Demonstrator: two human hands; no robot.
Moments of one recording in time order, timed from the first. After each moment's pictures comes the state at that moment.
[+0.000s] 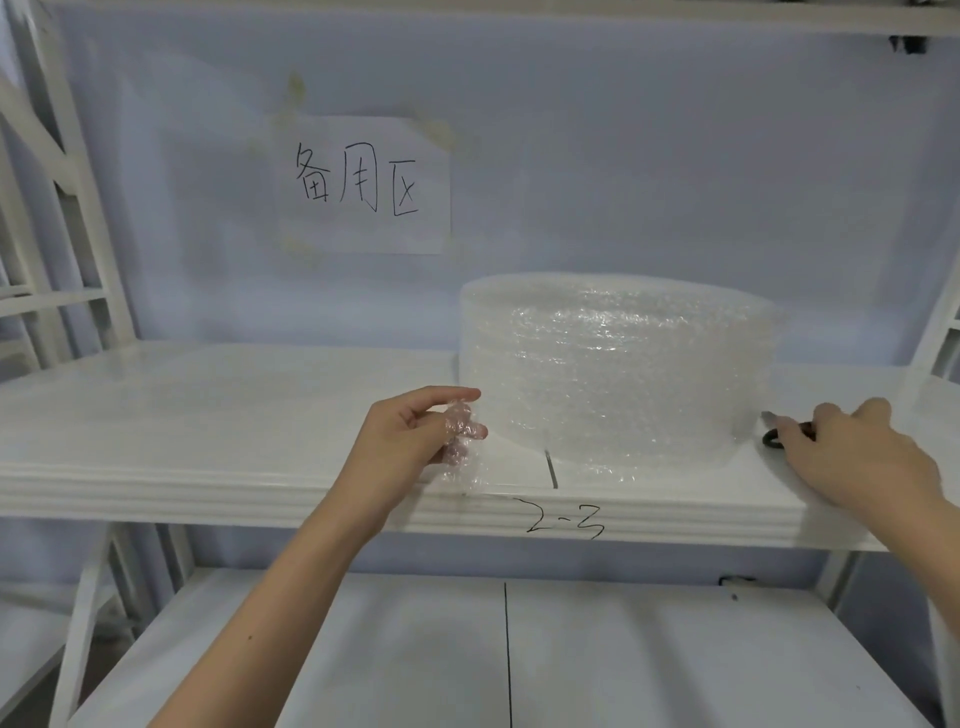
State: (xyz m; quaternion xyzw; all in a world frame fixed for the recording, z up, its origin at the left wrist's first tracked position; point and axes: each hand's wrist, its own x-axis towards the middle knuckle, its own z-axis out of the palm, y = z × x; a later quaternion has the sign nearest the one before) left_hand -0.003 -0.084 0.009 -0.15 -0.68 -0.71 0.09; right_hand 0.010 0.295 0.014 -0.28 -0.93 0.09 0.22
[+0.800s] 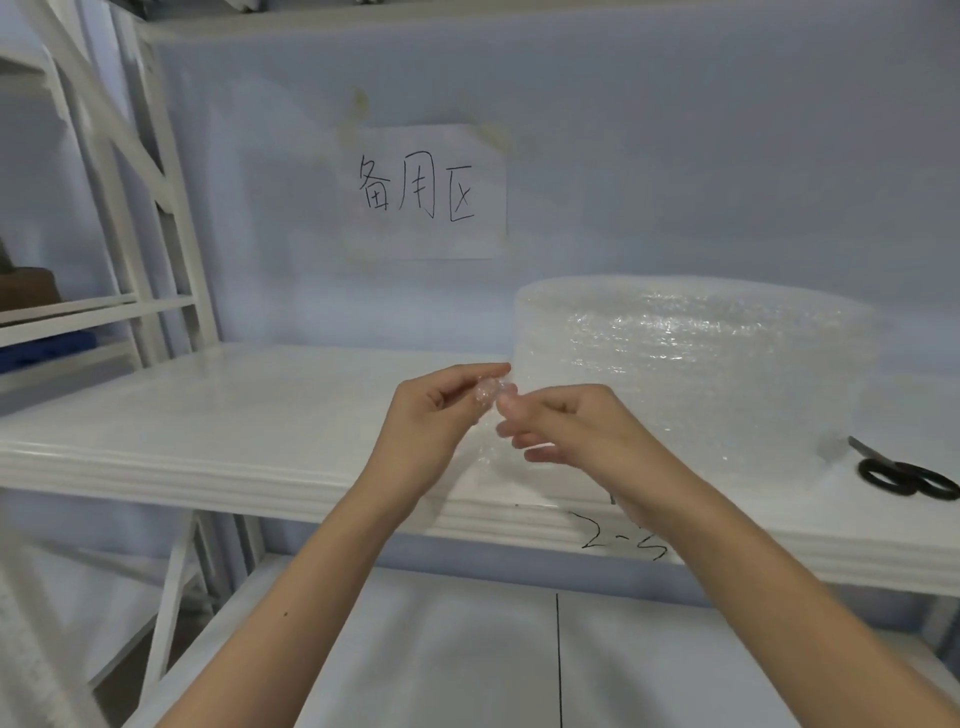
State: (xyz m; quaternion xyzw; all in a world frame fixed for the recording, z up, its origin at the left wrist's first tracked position) left_hand -0.006 -0.102 0.026 -0.18 -0.70 -0.66 0.19; right_hand 0.009 0.065 0.044 0.19 -0.80 0.57 0.03
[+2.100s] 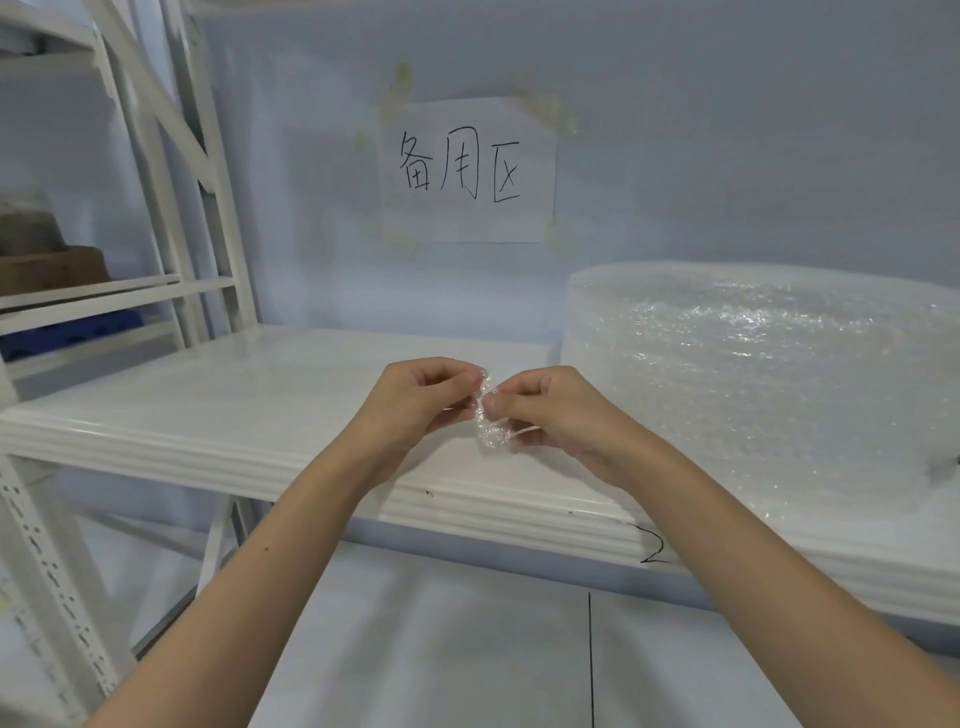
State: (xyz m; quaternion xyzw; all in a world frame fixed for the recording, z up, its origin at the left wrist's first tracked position) left_hand -0.056 -0.165 0.016 -0.12 -0.70 -0.70 0.09; right_hand -0.067 0.013 0.029 0.20 -0.76 0.61 -0.07
